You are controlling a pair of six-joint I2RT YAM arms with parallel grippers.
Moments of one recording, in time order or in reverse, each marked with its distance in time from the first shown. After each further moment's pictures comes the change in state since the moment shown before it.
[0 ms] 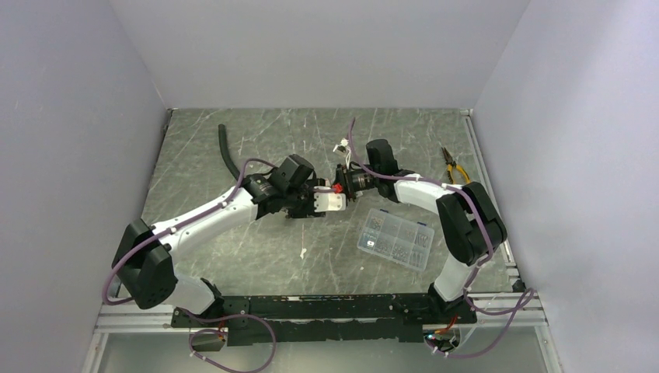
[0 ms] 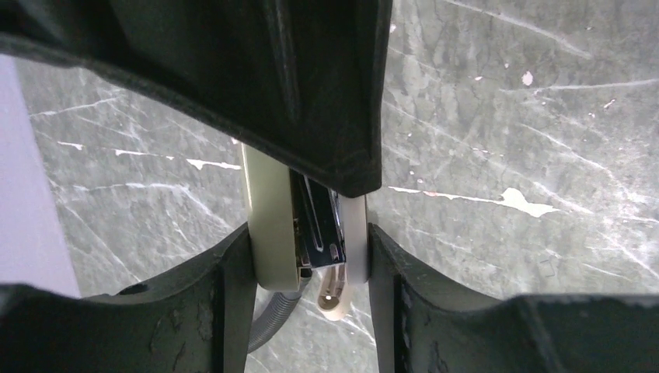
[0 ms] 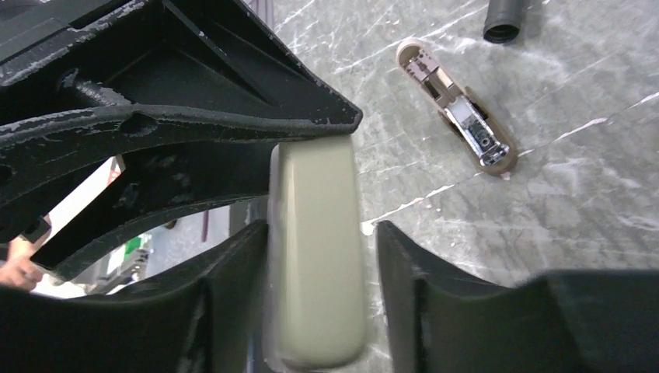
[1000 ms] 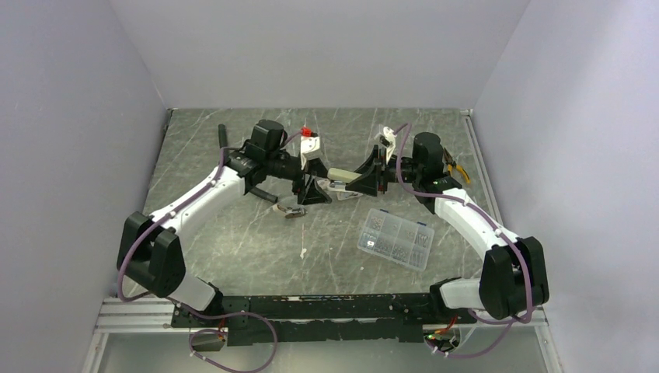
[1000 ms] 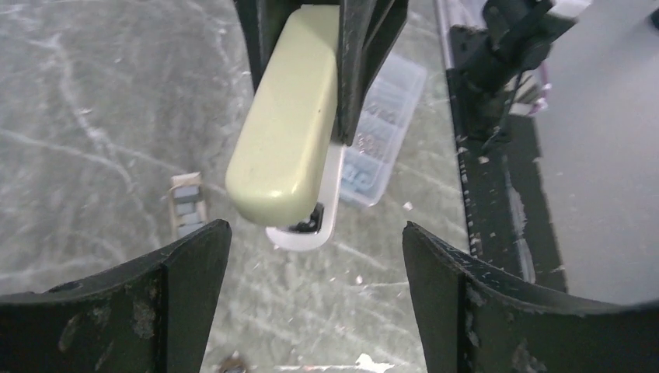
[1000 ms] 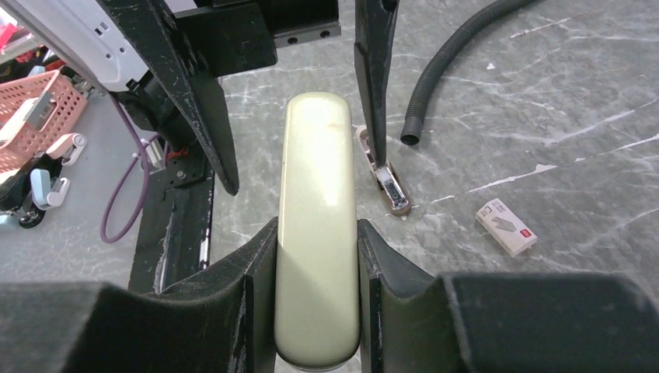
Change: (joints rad) left arm 0.275 0.048 0.079 0.261 0.850 -0.451; right arm -0.170 -0.422 -0.107 -0.022 -0.011 -0.266
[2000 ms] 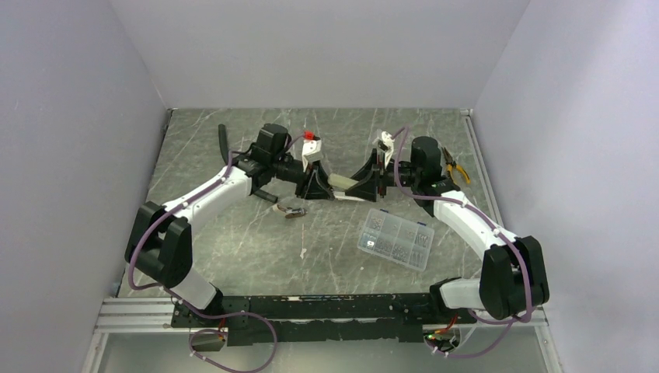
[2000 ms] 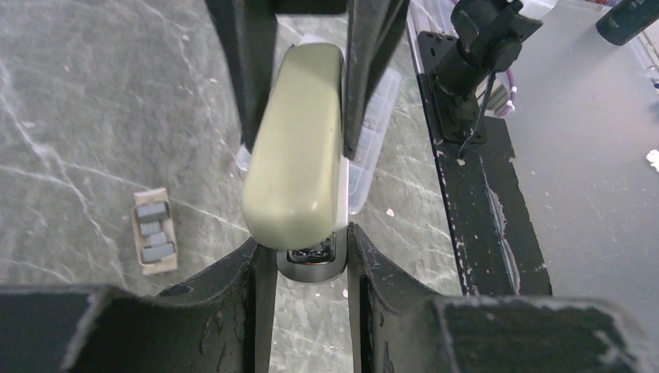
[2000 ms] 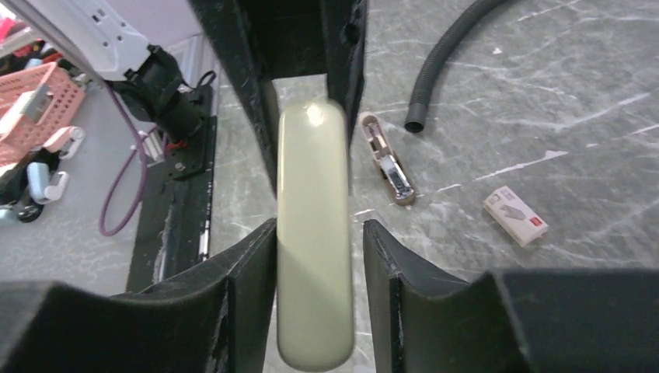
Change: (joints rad) left arm 0.004 0.086 -0.047 0.181 0.161 -0.096; right arm 0.004 -0.001 -0.041 0.027 -0.002 0.008
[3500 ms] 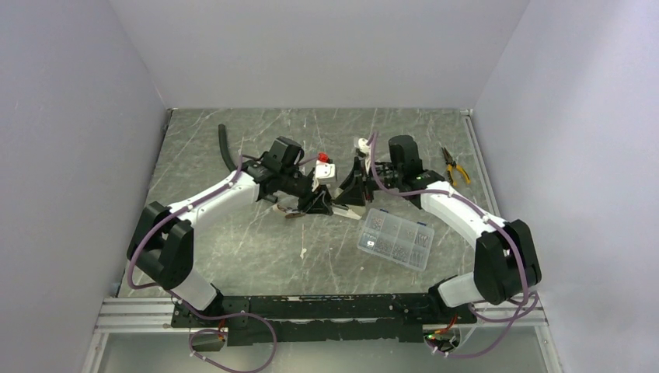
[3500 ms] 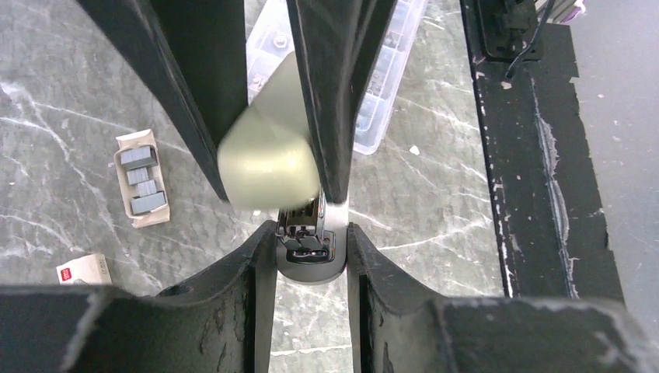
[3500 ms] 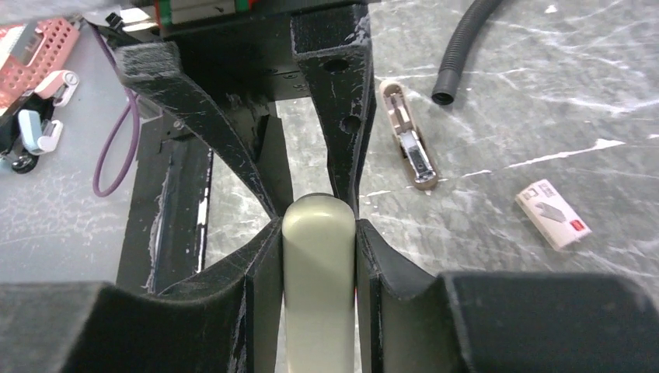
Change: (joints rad) left arm -0.092 0.001 -0.003 -0.261 -0.211 0.271; right arm 0.124 0.114 0.116 -0.273 0.066 -0.232
